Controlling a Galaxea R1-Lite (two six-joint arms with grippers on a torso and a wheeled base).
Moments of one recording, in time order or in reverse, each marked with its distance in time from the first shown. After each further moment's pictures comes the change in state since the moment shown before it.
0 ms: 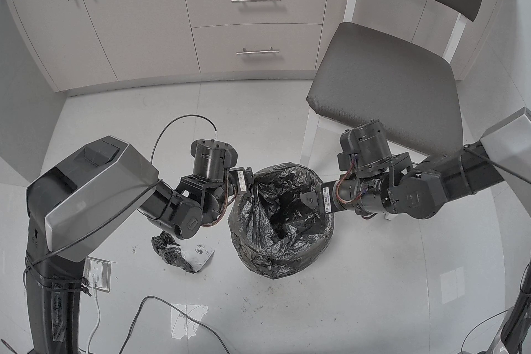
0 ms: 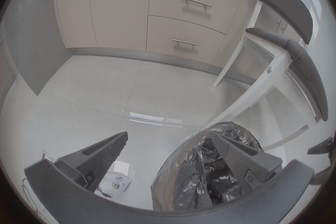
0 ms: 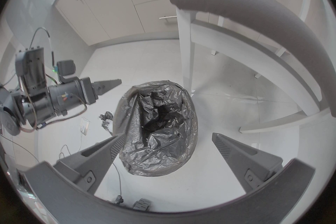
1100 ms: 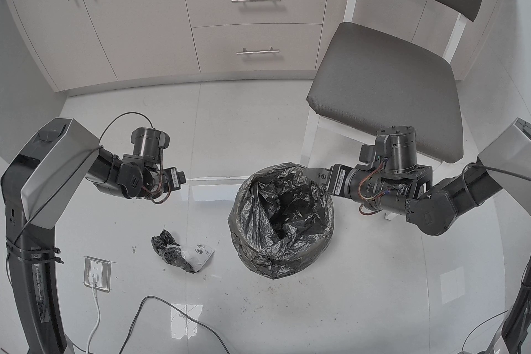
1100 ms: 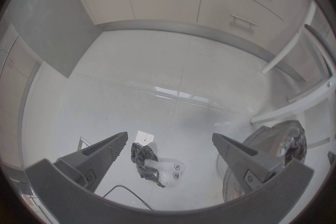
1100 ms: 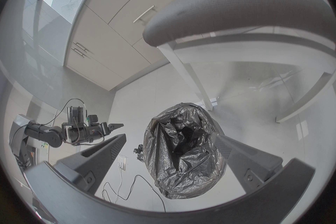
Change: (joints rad) left arm 0.308 -0.034 -0.094 0.445 -0.108 -0.011; right arm -0.099 0.000 0.214 -0.501 0.258 0.279
